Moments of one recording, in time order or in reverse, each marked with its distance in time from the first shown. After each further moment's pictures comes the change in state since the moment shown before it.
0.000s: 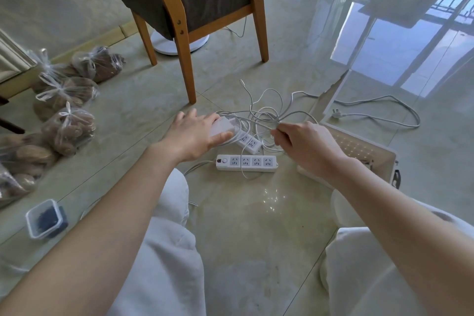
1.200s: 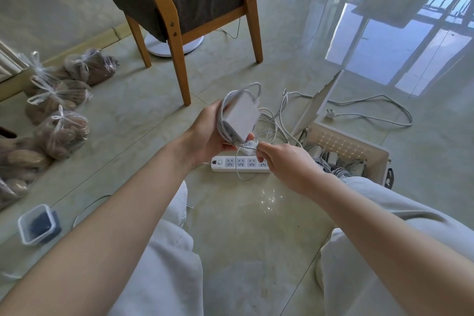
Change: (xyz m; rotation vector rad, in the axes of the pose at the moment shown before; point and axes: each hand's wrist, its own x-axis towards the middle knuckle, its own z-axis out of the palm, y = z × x) left_hand 0.002 0.053 -0.019 -1.786 -0.316 -0.134; right_hand -0.015 -0.008 0.024 0.027 -0.226 -0.013
